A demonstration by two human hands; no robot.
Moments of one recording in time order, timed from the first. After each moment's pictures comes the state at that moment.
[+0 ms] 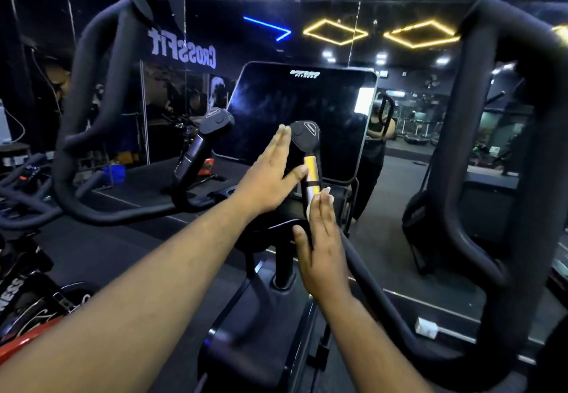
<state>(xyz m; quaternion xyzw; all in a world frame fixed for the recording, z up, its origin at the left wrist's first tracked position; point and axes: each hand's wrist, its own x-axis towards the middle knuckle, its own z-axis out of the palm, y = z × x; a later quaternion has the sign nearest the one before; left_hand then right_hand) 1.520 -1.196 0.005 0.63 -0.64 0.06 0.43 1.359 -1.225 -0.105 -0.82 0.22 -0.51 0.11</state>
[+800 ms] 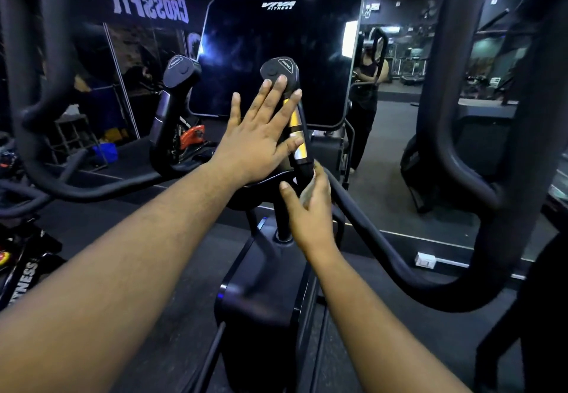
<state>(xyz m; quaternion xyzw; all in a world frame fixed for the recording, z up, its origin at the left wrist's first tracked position) 1.508 -1.189 -0.007 0.67 -0.68 0.24 0.19 1.374 -1.218 -0.127 -0.67 0.27 -0.55 0.42</state>
